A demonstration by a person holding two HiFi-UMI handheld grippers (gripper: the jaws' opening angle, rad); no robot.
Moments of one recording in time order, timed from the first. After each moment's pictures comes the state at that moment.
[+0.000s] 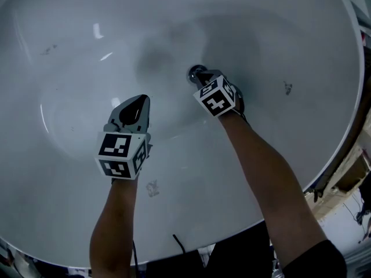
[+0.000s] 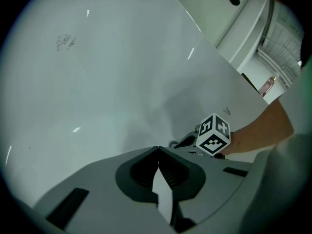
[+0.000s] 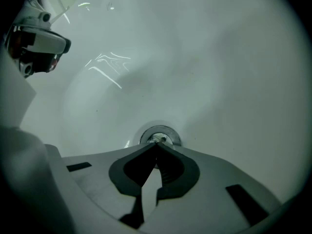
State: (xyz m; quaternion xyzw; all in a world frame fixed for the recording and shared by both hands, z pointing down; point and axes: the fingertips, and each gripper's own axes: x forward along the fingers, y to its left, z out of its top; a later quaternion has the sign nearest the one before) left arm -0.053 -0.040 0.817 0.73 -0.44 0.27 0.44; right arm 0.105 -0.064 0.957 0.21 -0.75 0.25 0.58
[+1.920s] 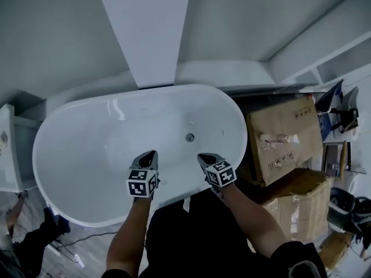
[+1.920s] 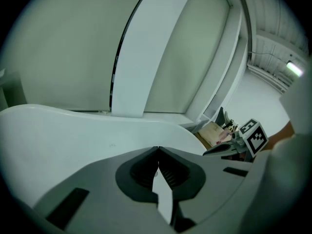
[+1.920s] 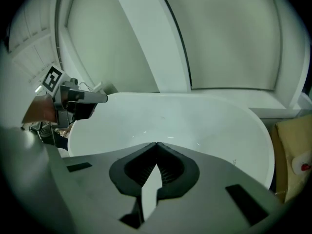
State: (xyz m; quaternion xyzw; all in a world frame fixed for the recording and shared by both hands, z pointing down) left arm -0.115 0.064 0.307 0.74 -0.53 0.19 0.37; right arm 0.066 0.056 0.366 0.28 -0.84 0.31 0.35
